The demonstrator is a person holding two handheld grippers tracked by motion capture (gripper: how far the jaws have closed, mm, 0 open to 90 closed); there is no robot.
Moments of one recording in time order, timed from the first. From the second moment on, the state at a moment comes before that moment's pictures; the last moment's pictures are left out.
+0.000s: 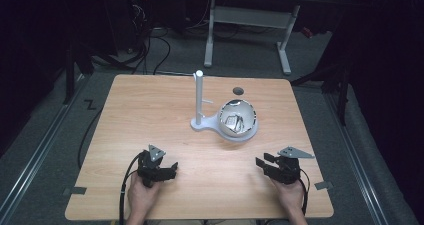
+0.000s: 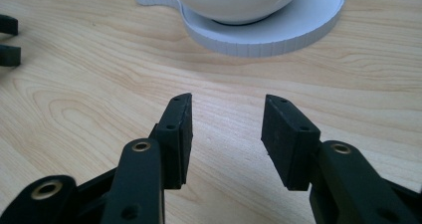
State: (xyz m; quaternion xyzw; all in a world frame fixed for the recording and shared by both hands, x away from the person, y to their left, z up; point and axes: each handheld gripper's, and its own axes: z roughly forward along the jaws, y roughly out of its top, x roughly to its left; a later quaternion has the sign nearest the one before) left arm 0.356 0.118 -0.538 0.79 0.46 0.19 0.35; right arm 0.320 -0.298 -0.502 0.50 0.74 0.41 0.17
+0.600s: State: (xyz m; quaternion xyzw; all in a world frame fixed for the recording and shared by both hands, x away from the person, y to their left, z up) left arm 0.356 0.118 -0.538 0.79 0.46 0.19 0.35; right arm 0.327 -0.289 -0.524 0.50 0.76 0.37 0.18
